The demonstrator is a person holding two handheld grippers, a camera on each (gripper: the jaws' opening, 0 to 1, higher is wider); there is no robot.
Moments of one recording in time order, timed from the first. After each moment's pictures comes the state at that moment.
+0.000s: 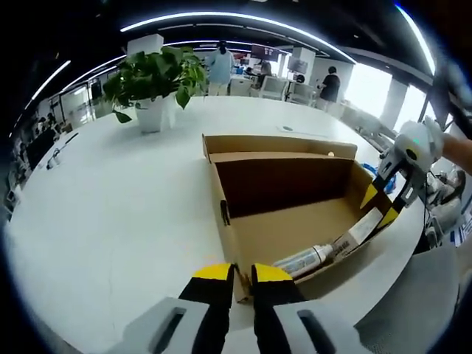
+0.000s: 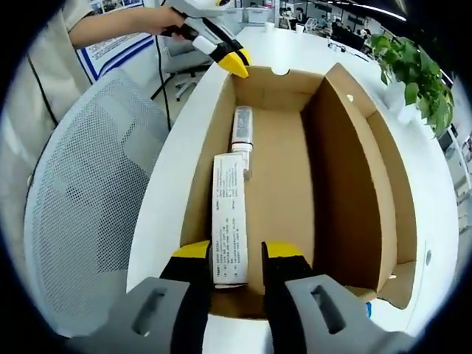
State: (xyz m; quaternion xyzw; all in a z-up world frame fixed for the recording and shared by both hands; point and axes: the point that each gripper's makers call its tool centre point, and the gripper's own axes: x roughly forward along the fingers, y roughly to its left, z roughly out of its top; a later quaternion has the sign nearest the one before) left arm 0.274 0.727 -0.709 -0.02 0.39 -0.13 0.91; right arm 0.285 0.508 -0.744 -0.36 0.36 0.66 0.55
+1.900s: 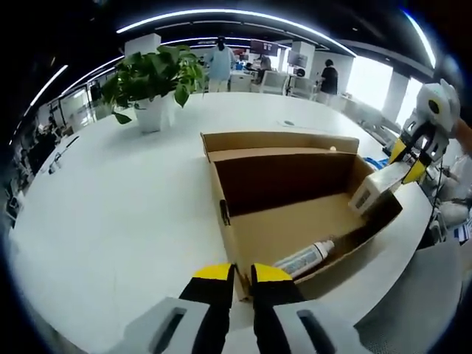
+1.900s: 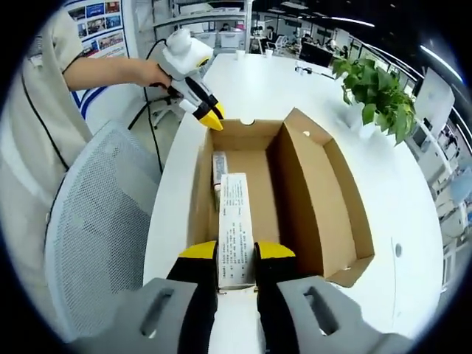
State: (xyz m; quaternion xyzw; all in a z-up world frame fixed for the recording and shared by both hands) left arm 0.275 0.727 -0.709 0.00 0.40 -0.12 0.91; right arm 0.298 0.503 -0.650 -0.33 0.30 0.64 0.63
